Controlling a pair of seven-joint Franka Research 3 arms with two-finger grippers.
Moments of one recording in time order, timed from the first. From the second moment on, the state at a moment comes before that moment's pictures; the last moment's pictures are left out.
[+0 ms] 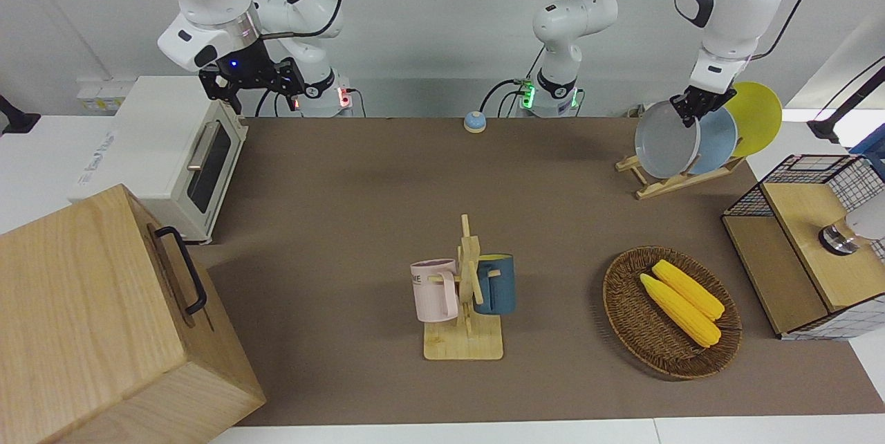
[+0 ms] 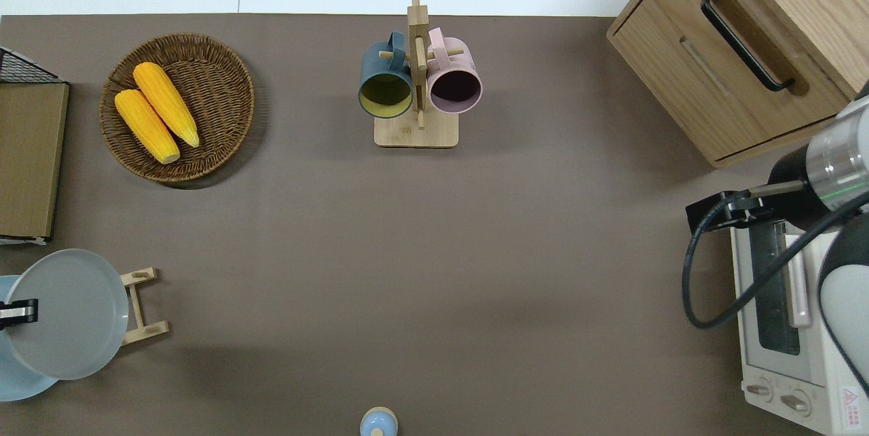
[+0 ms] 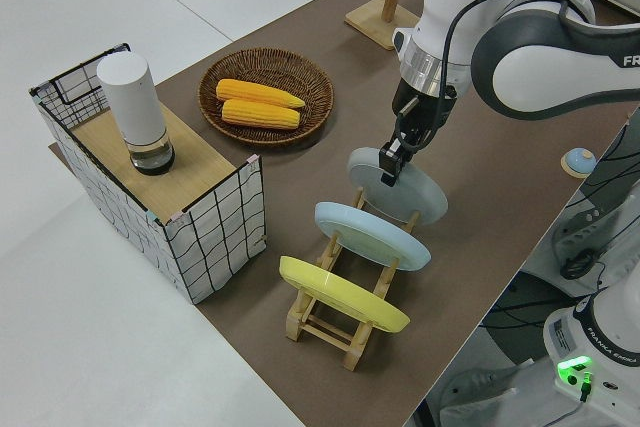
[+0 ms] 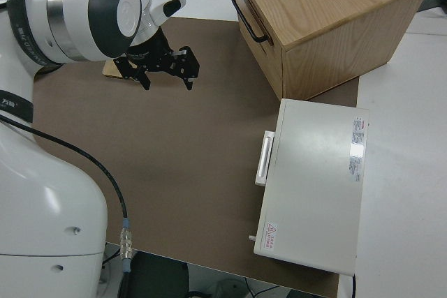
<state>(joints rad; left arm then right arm) 0.33 -0.35 -0.10 -2.20 0.19 1.85 0.10 -0.26 0.02 0.38 -1.48 -0.03 1.38 0.04</state>
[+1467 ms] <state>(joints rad) 0.17 -0.25 -0.15 -2.17 -0.39 1.76 0.26 -0.26 0.02 0.38 -1.48 -0.03 1.38 0.04</state>
